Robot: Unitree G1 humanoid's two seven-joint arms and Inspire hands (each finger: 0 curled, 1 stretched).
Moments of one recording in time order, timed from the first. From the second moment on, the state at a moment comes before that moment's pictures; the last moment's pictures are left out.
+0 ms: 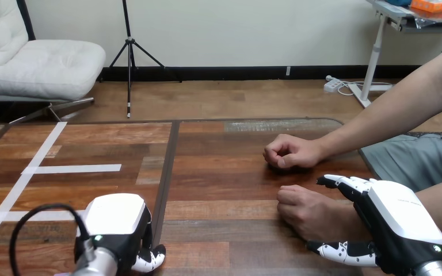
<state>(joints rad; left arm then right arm) 0.10 0.40 -0.34 -0.13 1.16 0.31 -0.26 0.30 -0.44 0.00 -0.22 -0.69 -0.15 0.05</state>
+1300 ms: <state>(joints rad) 0.14 0.39 -0.31 0.34 0.90 -0.33 0.63 0.32 -0.44 0.00 -0.22 -0.69 -0.15 0.05</state>
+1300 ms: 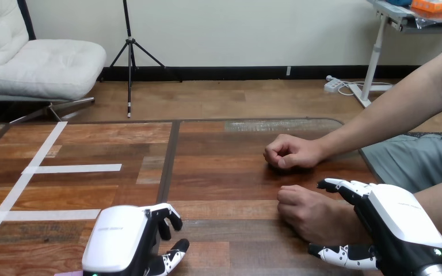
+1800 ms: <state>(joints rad) 0.04 0.37 -0.35 0.62 0.92 -0.52 0.99 0.32 -0.44 0.00 -0.22 -0.69 -0.15 0.05</state>
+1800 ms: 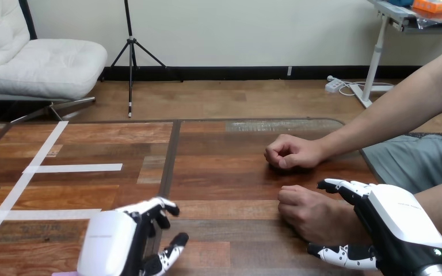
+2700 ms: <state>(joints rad) -0.14 0.35 -0.44 0.92 0.99 -0.72 1.43 0.32 -0.44 0.00 -0.22 -0.69 -0.15 0.05</state>
